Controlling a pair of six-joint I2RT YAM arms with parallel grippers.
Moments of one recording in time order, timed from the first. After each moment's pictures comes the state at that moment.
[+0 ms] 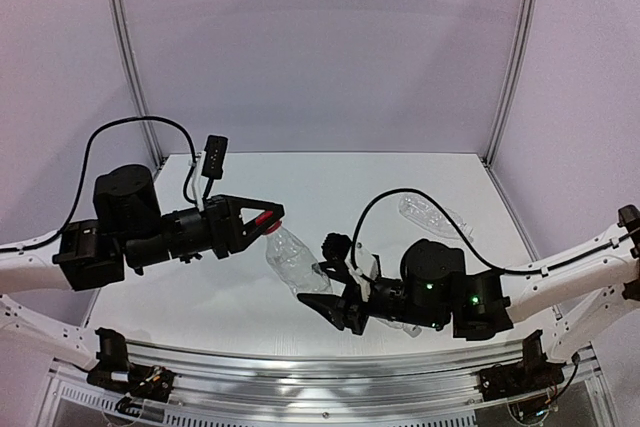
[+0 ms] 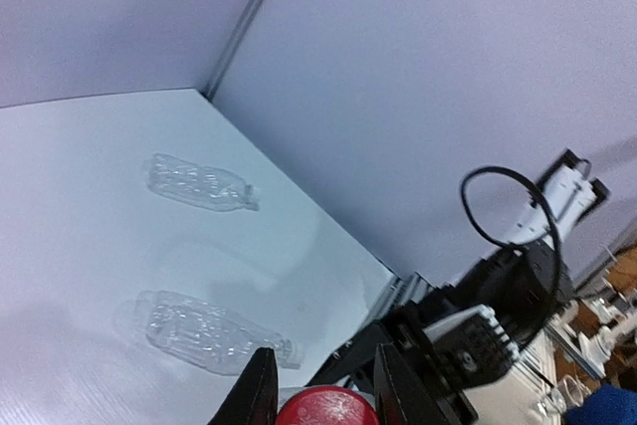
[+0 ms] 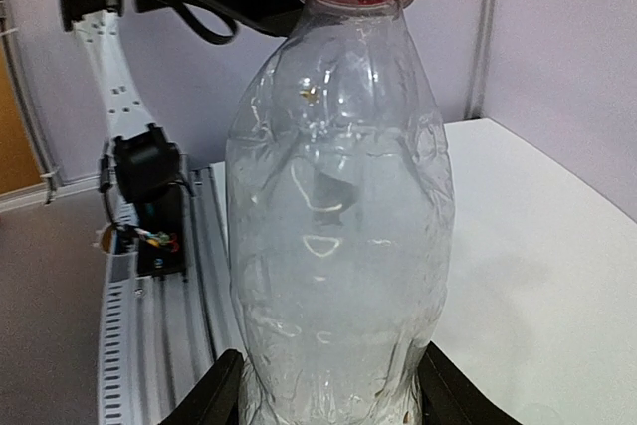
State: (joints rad) left arm -1.14 0.96 0.83 0.05 -0.02 -0.54; right arm 1.37 1.35 0.70 0.50 0.15 0.07
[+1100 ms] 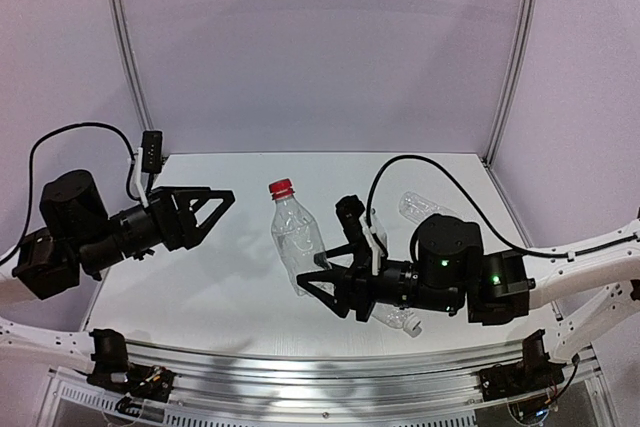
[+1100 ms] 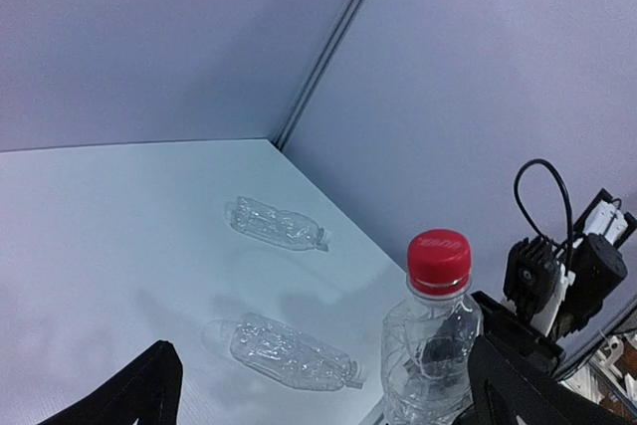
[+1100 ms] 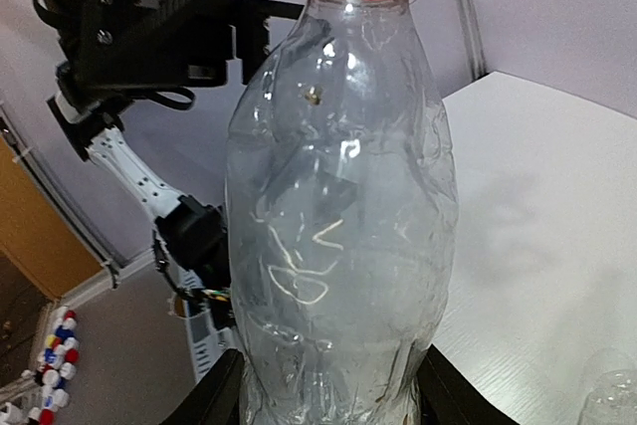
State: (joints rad) left arm -1.10 0.72 0.80 -0.14 -0.23 -0.50; right arm 1.38 1.29 0.83 0.29 0.17 0.41
